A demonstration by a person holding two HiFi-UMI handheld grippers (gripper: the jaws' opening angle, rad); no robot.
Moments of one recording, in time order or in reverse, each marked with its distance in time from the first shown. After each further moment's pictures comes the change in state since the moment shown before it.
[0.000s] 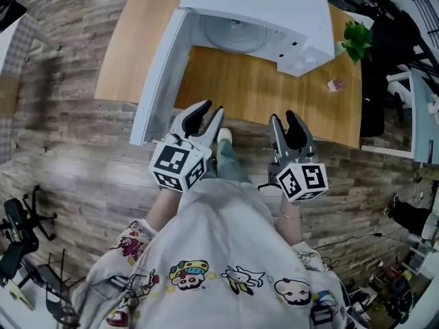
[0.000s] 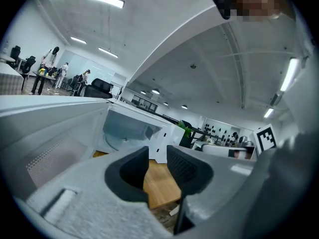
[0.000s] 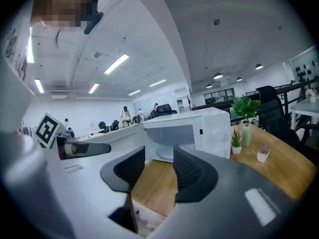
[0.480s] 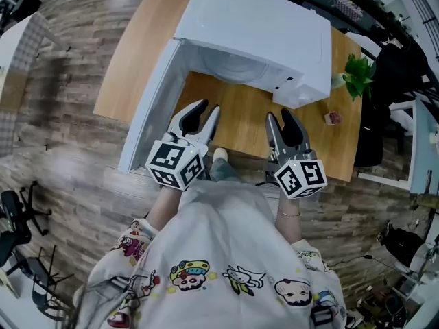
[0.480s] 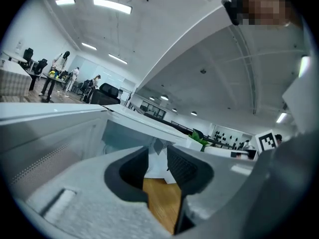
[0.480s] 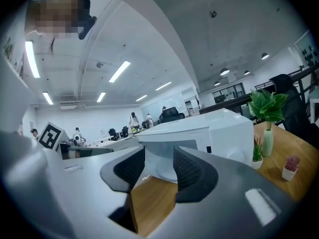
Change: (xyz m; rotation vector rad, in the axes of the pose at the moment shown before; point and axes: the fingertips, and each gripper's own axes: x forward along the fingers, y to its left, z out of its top) left arm 0.083 0.032 0.045 -0.054 -0.081 0.111; right arm 0.088 -0.056 0.046 0.045 -0.038 0.150
